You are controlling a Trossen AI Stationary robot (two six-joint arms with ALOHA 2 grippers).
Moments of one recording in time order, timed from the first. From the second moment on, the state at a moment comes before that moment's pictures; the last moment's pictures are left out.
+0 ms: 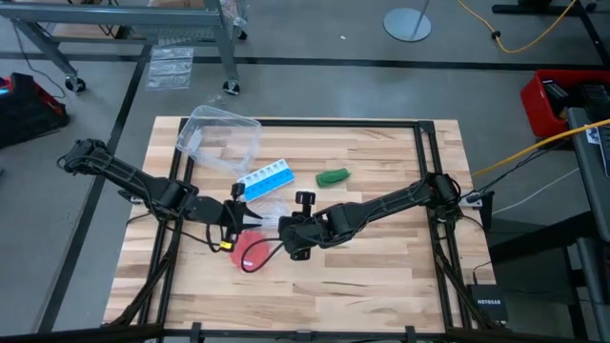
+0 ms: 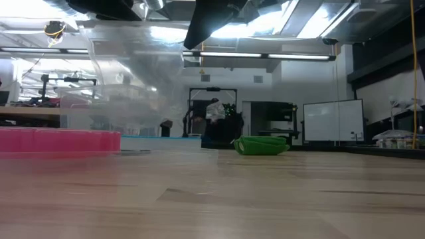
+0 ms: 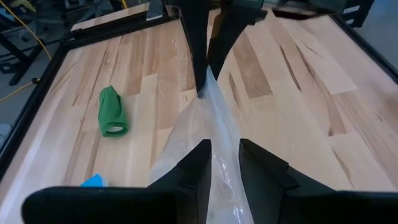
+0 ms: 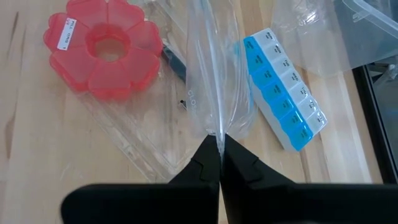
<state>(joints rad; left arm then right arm) -0.40 1.03 0.73 -0.27 -0.37 0.02 0.31 2.05 1.85 -0.83 0.49 0.14</state>
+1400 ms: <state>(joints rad) -0.39 1.03 0.73 -0.36 -0.46 0.08 0.31 2.05 1.85 -0.74 0.27 0.12</state>
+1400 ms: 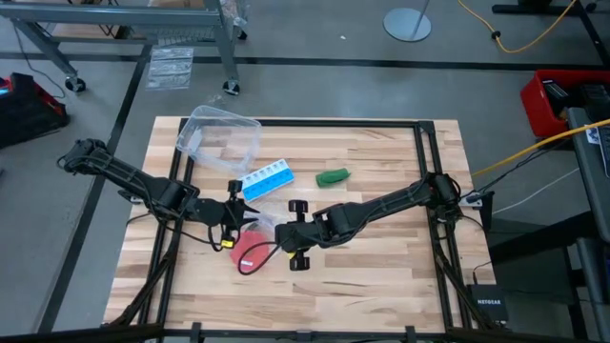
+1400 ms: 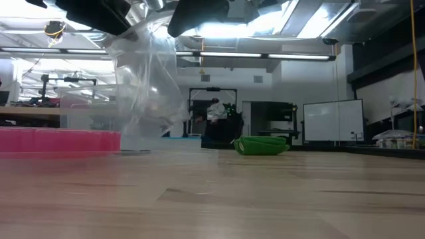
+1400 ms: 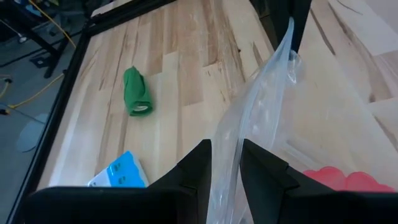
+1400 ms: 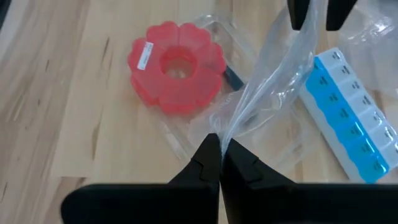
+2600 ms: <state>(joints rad) -0.39 1.03 0.73 -0.36 -0.36 0.38 0.31 2.05 1.85 -0.64 0.11 0.02</state>
